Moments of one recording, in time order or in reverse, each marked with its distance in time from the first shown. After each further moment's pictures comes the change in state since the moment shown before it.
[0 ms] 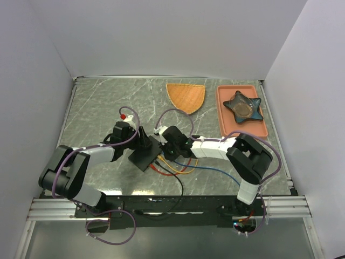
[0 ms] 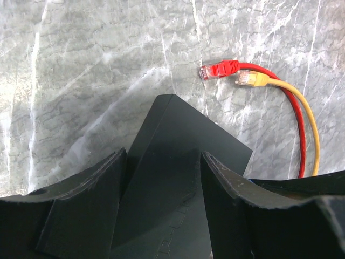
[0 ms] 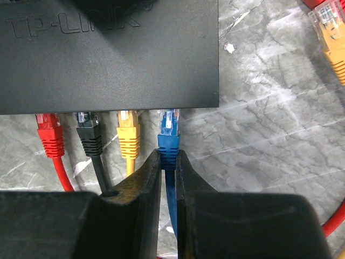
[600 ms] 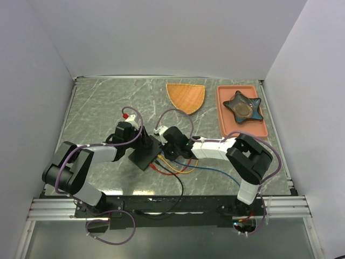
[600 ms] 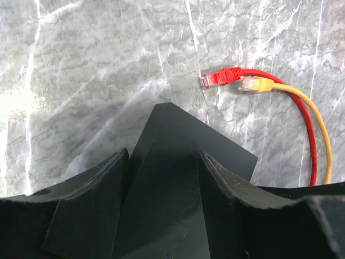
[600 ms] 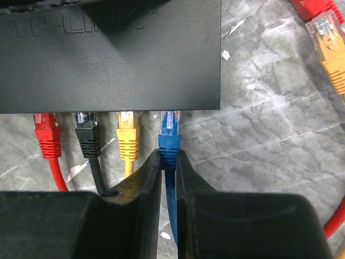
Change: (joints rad) left arm -0.026 0.050 0.002 0.076 -0.025 0.034; right arm 0.001 -0.001 -0.023 0.058 0.008 -0.023
